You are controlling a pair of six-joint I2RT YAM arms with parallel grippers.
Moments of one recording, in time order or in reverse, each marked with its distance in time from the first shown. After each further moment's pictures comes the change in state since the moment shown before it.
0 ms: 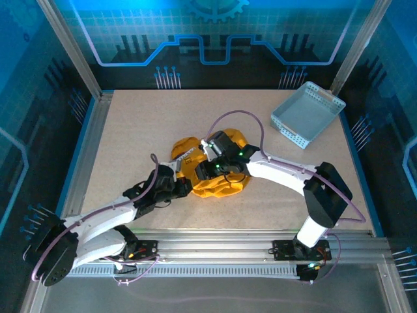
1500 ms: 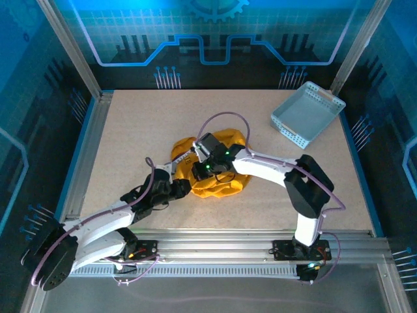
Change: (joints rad) left arm 0.020 -0.047 -0.067 0.057 -0.024 -0.028; right arm 0.037 0.121 0.114 -0.047 0.055 0.026
